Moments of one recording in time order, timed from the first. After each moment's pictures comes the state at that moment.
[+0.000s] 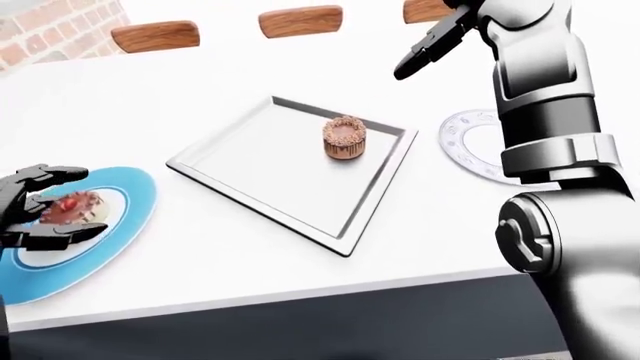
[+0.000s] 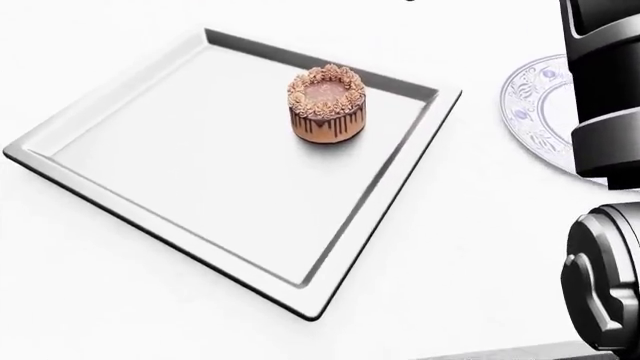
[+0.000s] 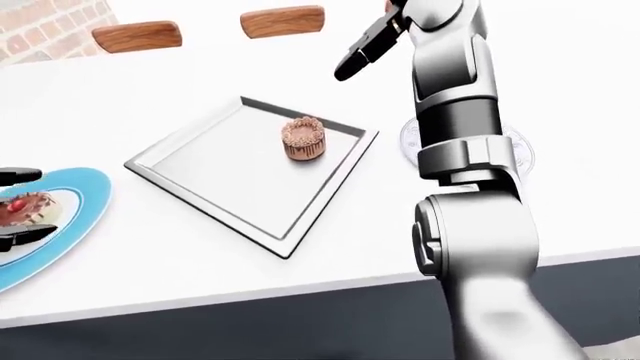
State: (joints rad) left arm -0.35 0.82 0.52 0.42 0.22 0.25 -0.47; right arm -1.47 -0.39 -0.07 0.83 -0.49 0.28 0.43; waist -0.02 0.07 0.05
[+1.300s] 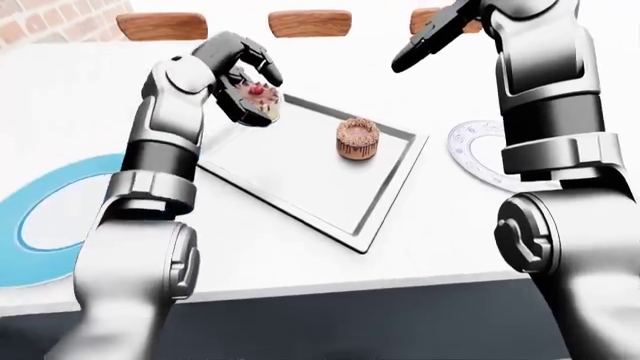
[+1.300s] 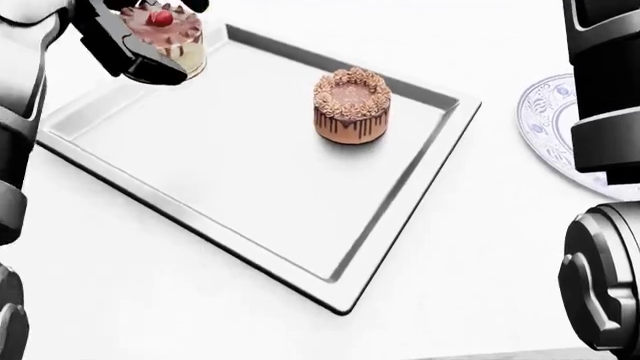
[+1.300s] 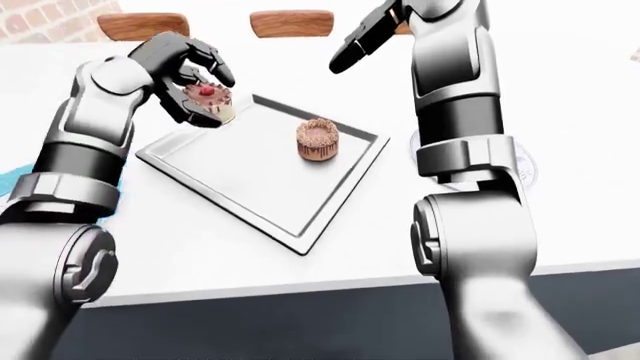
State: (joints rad) left arm -1.35 0.39 0.04 0.97 0.52 0.17 -0.48; right arm -1.47 -0.39 -0.07 0.76 -0.47 0.32 0.45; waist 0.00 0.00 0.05
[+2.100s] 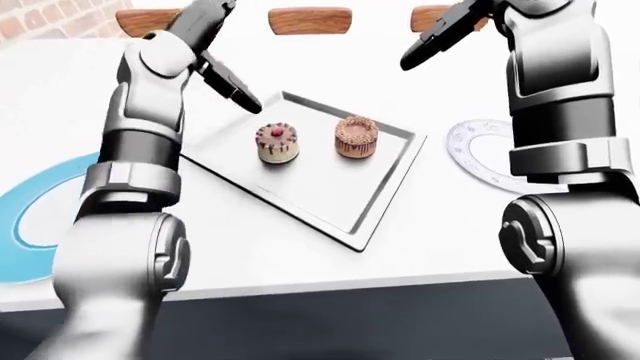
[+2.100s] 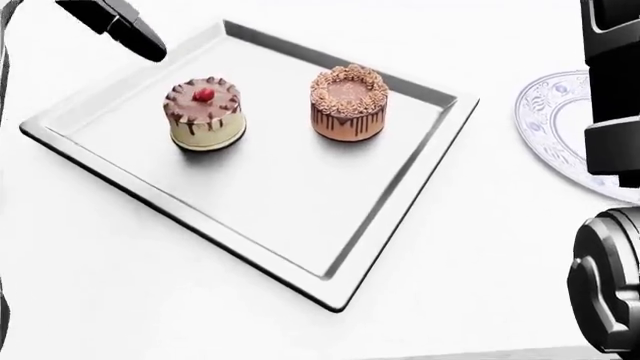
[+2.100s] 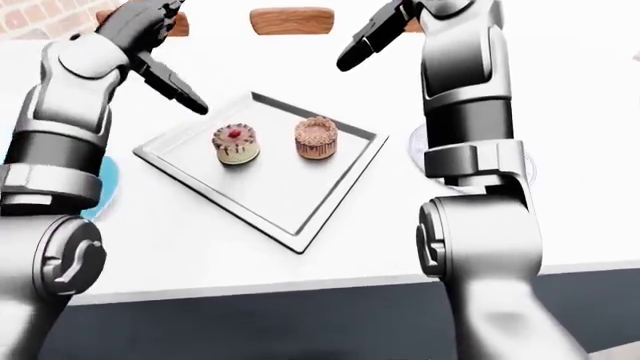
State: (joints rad) left arm -1.39 0.43 0.10 0.99 0.53 0.06 -0.42; right arm -1.45 -0.41 -0.08 0.70 -0.47 0.36 0.47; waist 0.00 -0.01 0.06
